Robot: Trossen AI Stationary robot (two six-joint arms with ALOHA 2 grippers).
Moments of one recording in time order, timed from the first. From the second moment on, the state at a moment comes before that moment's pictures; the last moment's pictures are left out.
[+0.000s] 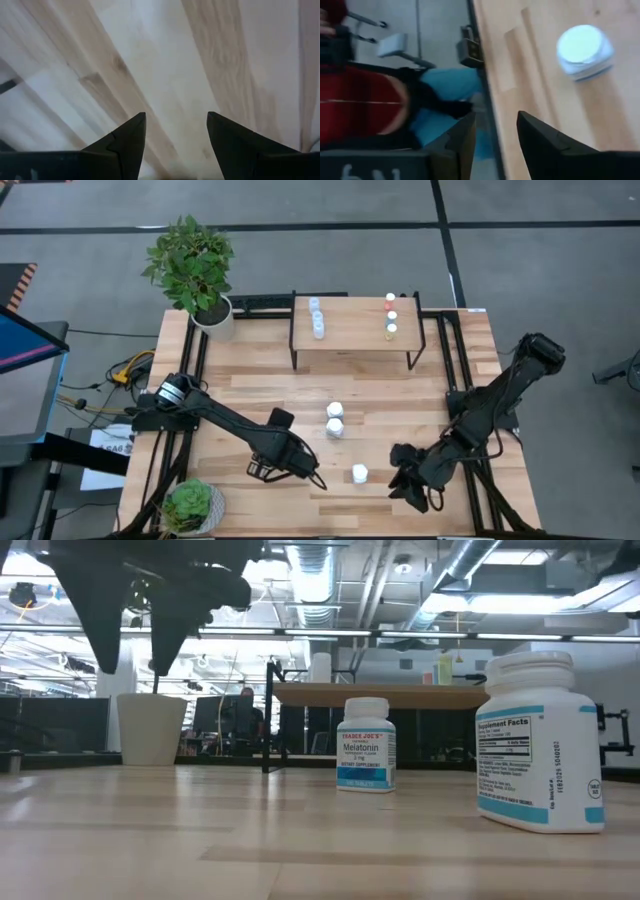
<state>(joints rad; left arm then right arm) -0.44 2.00 1.67 -1.48 -0.17 -0.08 0.76 1.33 0.93 -0.29 0.10 1.11</state>
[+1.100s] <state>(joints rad) -0.43 1.23 1.11 -0.94 -0.33 -0.22 0.61 1.38 1.51 -0.85 0.04 1.36</state>
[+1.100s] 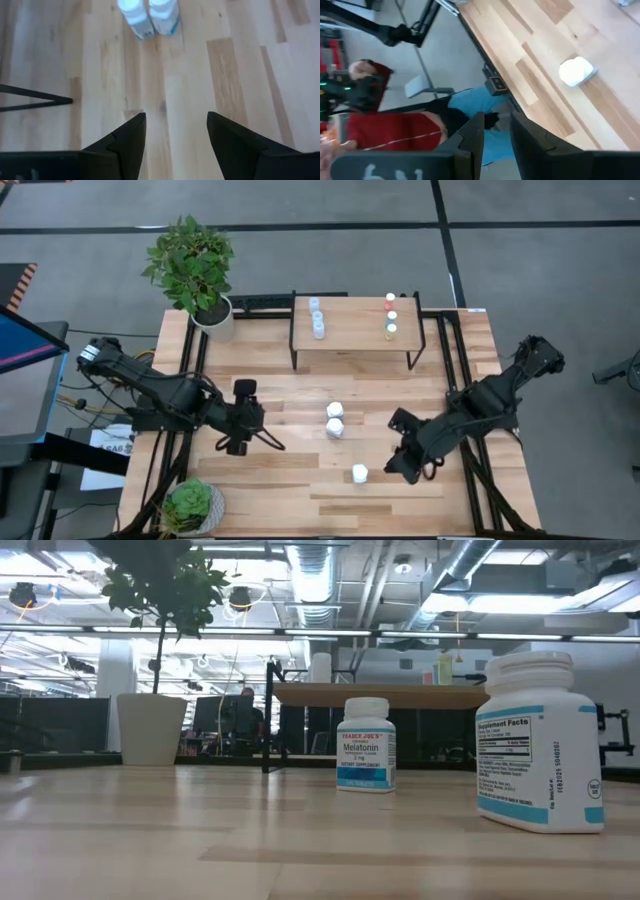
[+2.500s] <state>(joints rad) -0.53 1.21 0.78 -0.27 -0.39 0.00 0.65 1.71 1.69 -1.17 0.25 0.95</state>
